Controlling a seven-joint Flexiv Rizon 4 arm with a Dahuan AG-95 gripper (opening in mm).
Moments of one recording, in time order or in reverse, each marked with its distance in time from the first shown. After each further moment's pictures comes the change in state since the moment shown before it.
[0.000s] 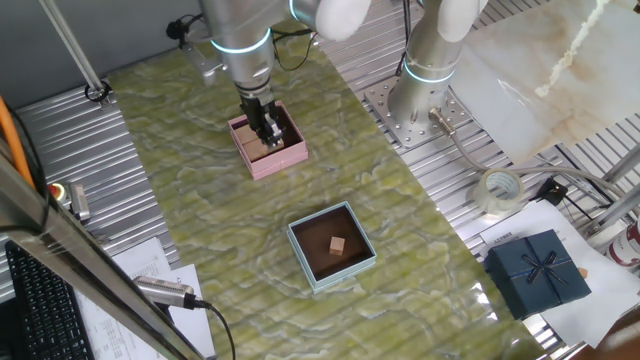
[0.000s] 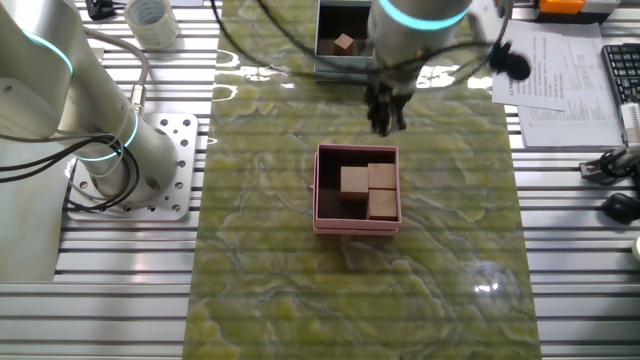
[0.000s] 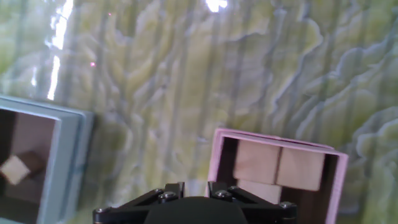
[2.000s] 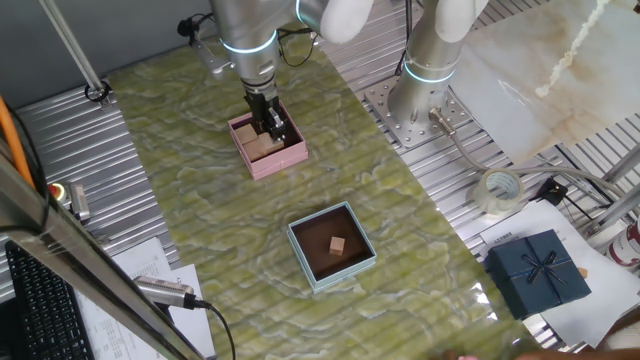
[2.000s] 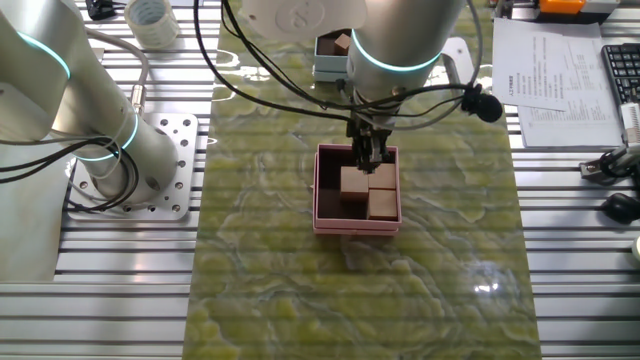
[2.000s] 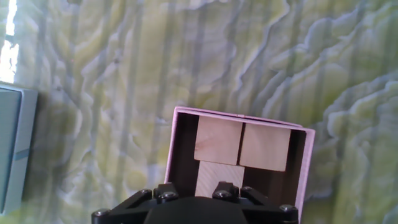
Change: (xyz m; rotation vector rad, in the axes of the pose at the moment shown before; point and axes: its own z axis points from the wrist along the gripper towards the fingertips) arm 0.025 -0.035 0.026 0.036 0.015 0.020
